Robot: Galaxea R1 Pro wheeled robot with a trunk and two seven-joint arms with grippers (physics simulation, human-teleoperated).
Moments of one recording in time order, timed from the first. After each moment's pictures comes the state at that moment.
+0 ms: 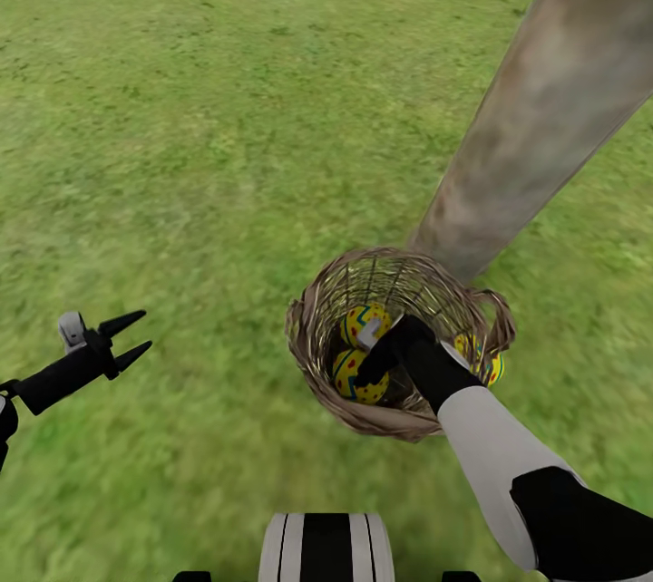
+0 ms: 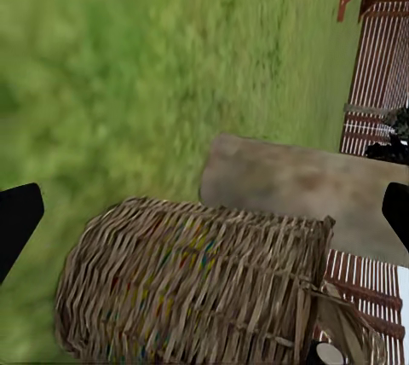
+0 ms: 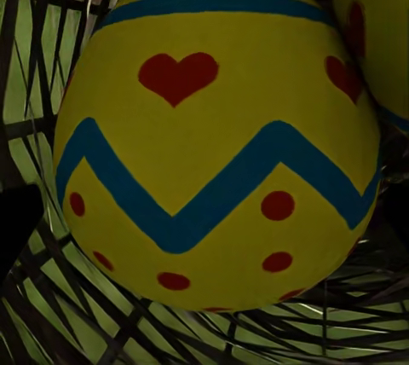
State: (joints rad) left arm -0.52 0.41 0.36 -1.14 1.33 0.99 -0.36; right arm -0.98 0.12 0.19 -0.68 0.81 0.68 0.85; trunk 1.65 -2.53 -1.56
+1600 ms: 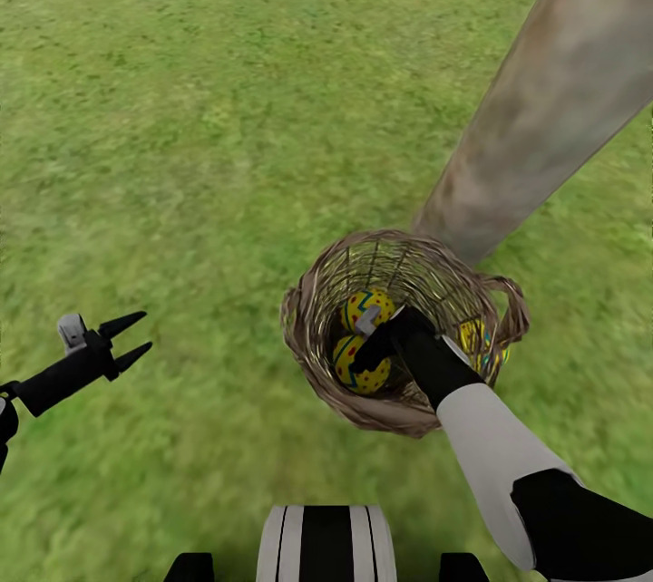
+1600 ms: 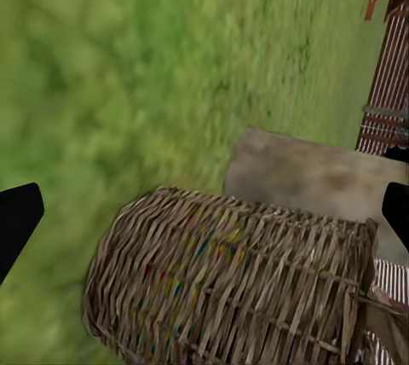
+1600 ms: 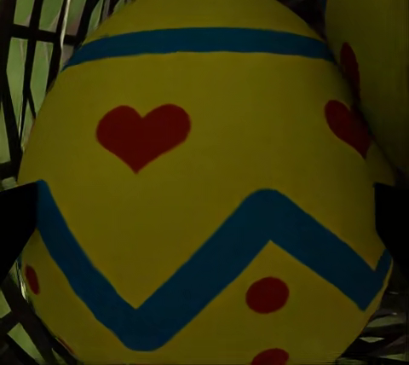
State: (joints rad) left arm -0.51 0.41 0.36 -1.14 1.33 0.99 -0.36; right arm -0.98 0.12 0.18 -0.76 0.79 0.68 0.82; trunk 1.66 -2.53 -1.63
